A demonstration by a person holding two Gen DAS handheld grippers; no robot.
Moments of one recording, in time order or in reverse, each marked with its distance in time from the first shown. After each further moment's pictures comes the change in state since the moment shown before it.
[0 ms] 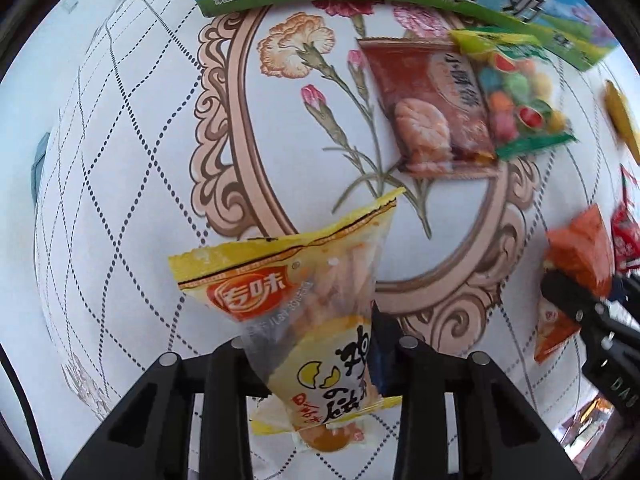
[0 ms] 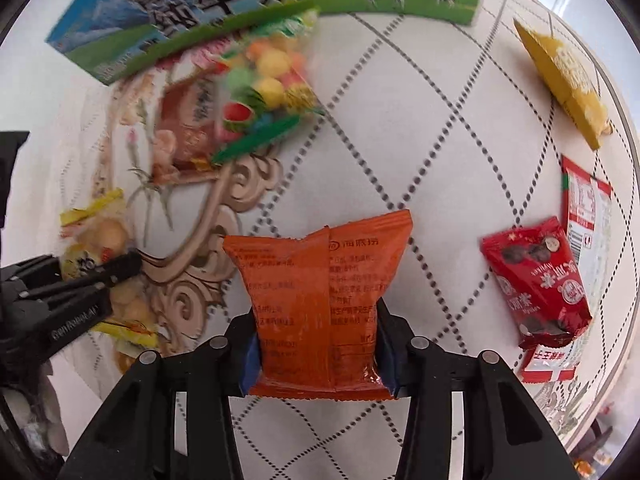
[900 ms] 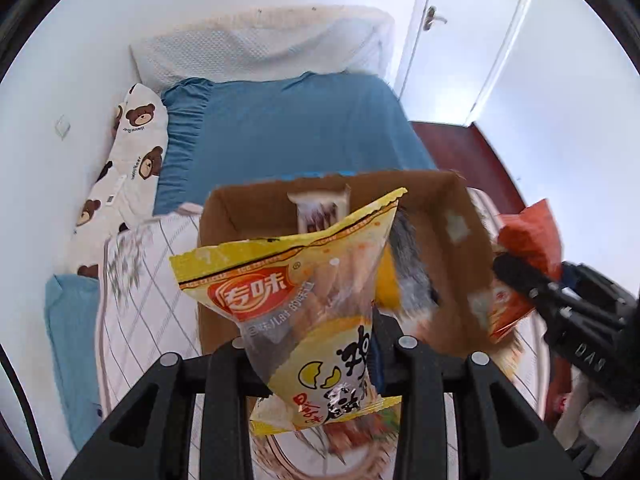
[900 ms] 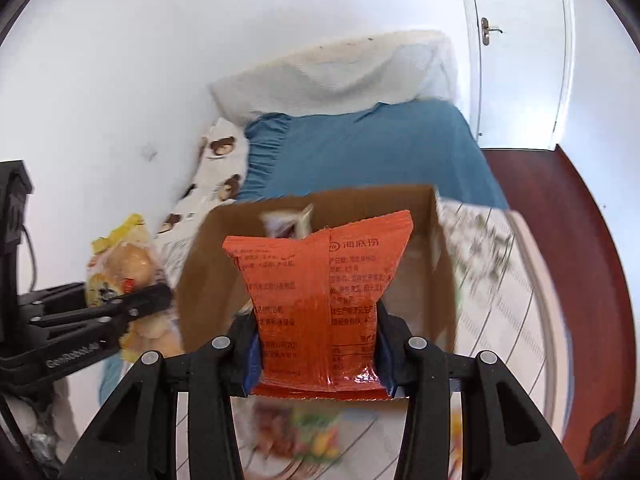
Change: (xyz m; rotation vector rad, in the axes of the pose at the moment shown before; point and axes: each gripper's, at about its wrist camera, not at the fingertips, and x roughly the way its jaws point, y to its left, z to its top) left arm -0.221 0.001 0.229 0.044 -0.389 -0.090; right arm -0.183 -0.007 0.269 -0.015 -0.442 0.062
